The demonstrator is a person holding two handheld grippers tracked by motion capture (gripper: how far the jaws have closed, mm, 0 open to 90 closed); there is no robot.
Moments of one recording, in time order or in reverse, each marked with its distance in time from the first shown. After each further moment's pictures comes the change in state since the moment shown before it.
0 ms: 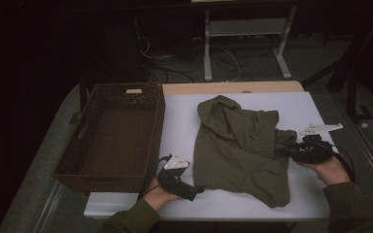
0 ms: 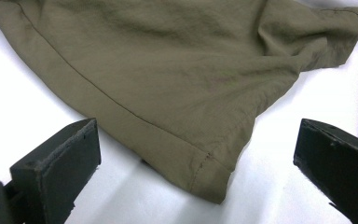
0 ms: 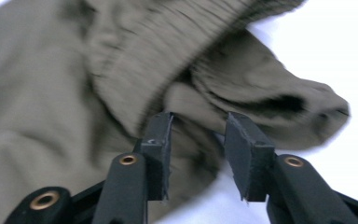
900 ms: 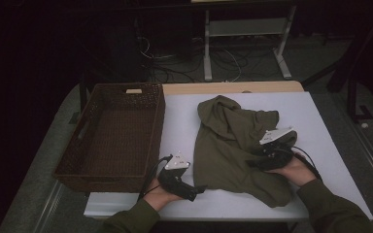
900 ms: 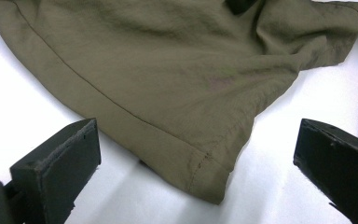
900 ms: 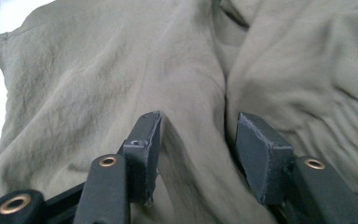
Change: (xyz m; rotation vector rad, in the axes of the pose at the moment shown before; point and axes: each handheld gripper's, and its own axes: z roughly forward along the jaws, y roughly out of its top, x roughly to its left) left arm -0.001 0.000 0.001 0.004 -0.002 0.003; right arm 0.063 0.026 0.063 0.094 0.209 -0.209
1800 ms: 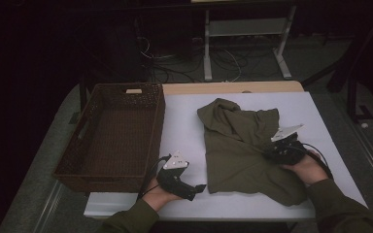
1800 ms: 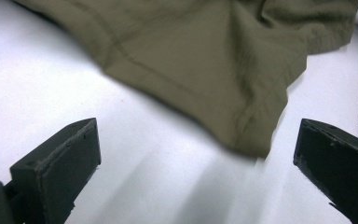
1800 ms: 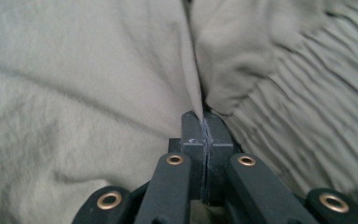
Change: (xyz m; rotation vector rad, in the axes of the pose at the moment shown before) left arm 0.001 0.000 -0.003 -0.007 0.003 -0.008; right arm -0.026 -0.017 -0.023 0.068 -0.124 0.025
